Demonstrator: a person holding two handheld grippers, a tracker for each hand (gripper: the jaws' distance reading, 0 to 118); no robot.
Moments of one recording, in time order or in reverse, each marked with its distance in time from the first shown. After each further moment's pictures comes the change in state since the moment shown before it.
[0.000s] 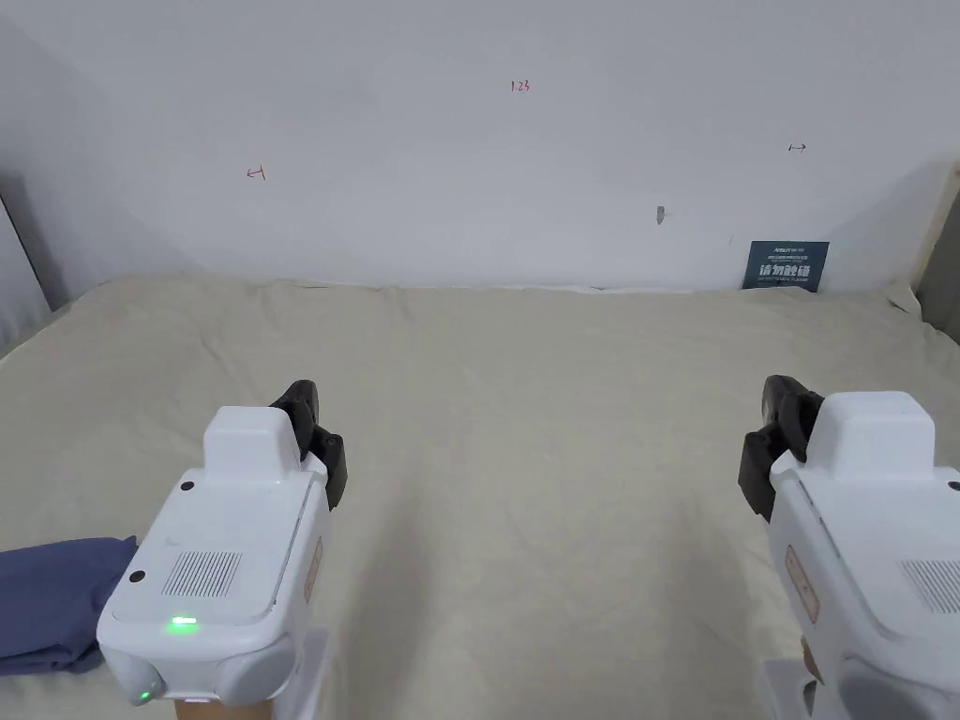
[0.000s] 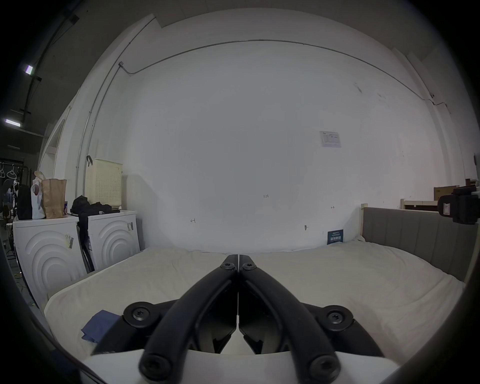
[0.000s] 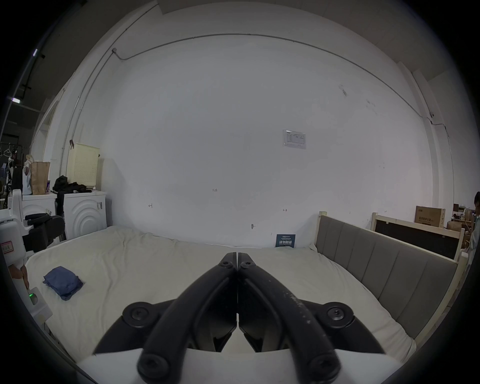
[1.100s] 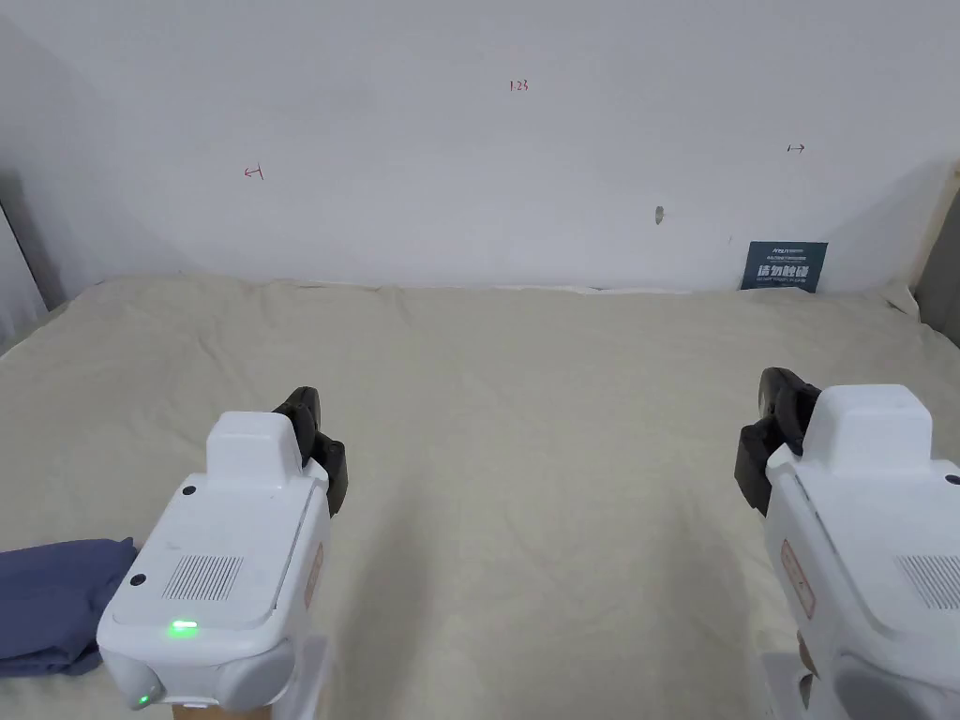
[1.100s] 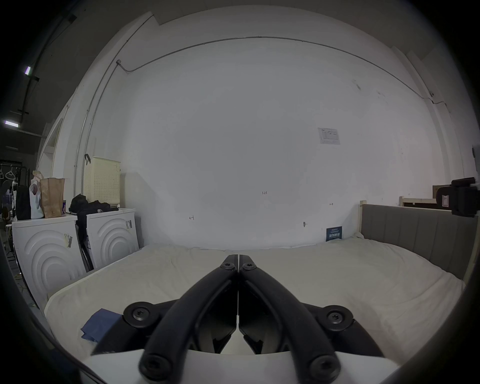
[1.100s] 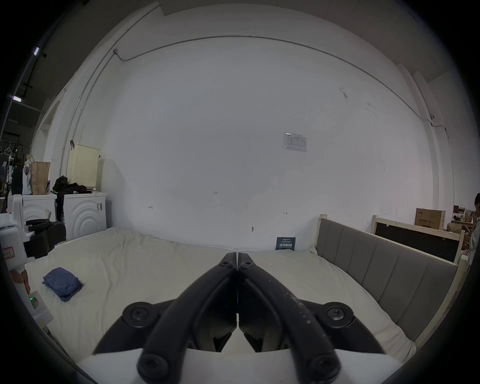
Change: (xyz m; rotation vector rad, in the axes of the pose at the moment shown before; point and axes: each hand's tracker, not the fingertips) left arm 0.000 -0.003 -0.003 -0.019 -0.009 -0.003; right arm -0.003 0.006 -0.001 0.014 0.002 0.006
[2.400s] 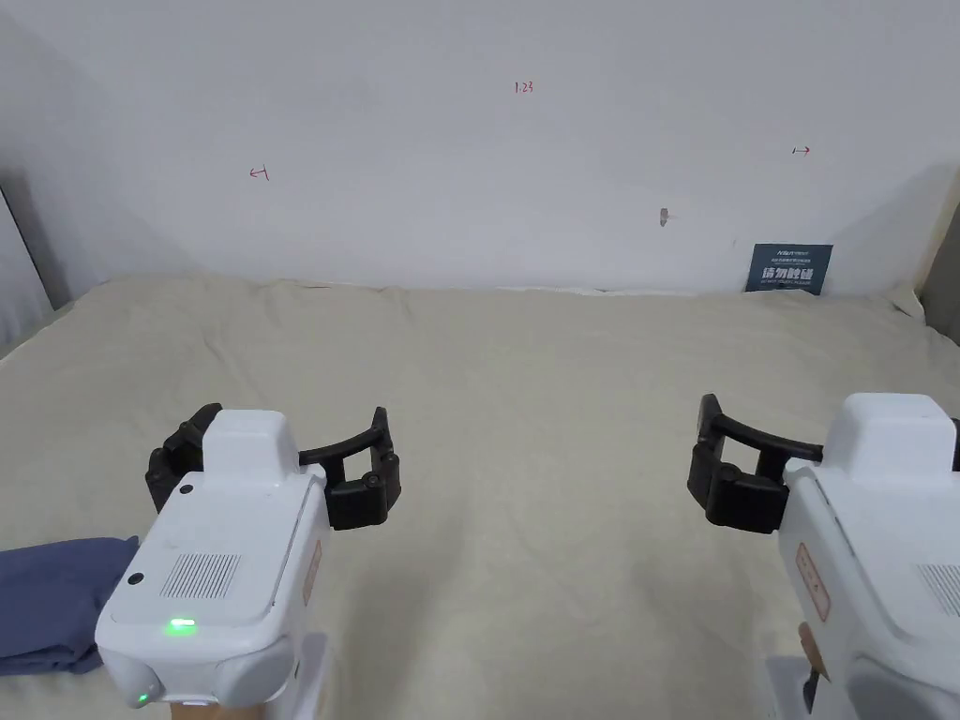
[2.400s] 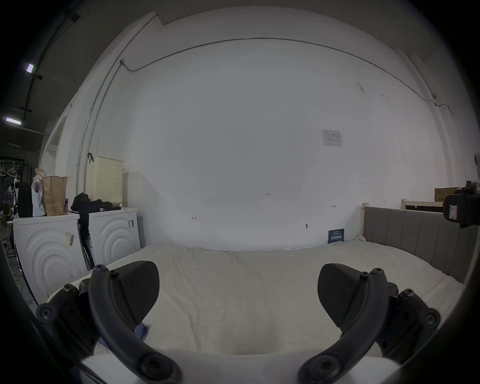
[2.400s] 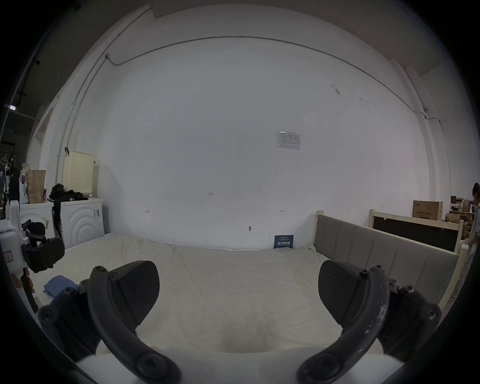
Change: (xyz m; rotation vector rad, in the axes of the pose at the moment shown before) left arm -0.005 0.001 0.000 0.004 0.013 0.013; right arm 0.004 -0.003 0.000 0.001 -0.026 -0.046
